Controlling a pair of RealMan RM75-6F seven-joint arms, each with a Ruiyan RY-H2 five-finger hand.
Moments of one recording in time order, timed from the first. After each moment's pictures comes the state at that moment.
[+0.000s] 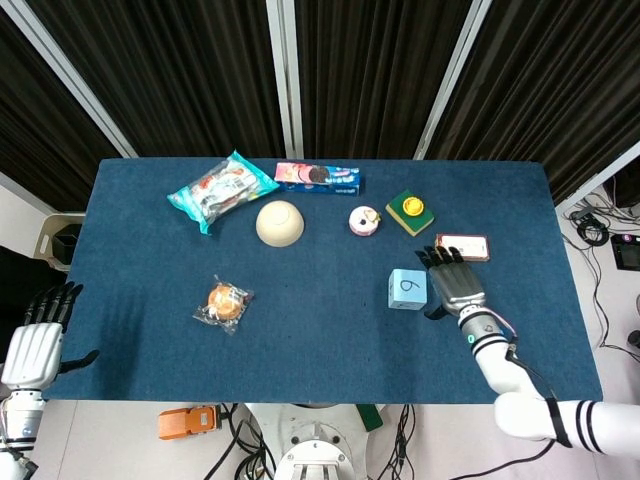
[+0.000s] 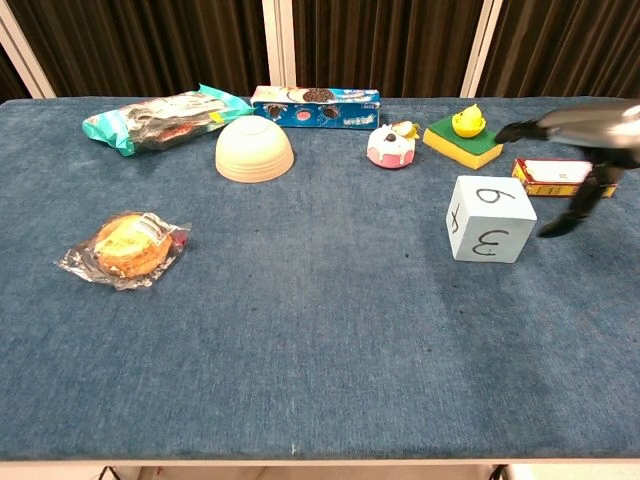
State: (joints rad) left arm -0.05 -1.26 -0.02 -1.45 1.46 1.46 -0.01; right arm 0.81 -1.30 0.10 -1.87 -0.56 1.06 -0.73
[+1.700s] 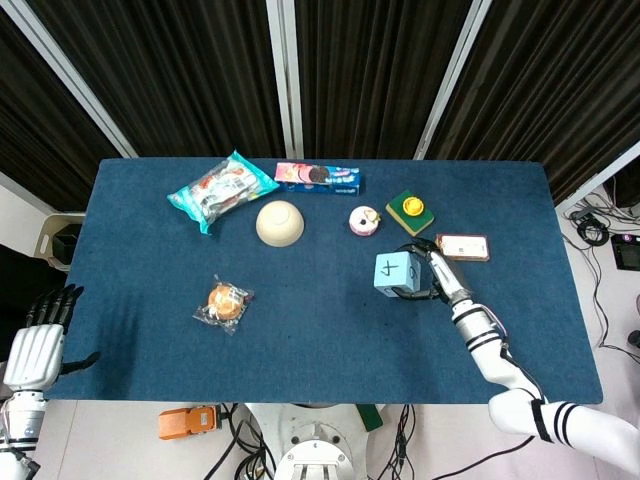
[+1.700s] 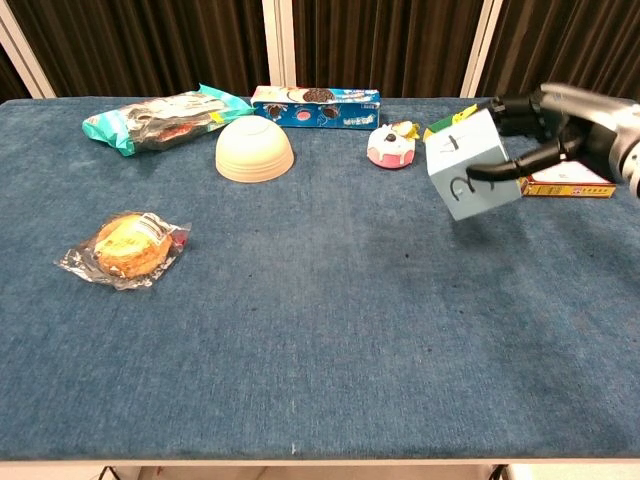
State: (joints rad) left arm -0.05 -1.27 -0.02 -1.44 1.45 1.44 -0.02; right arm 0.59 -1.53 0.16 -1.36 -1.28 0.99 0.61
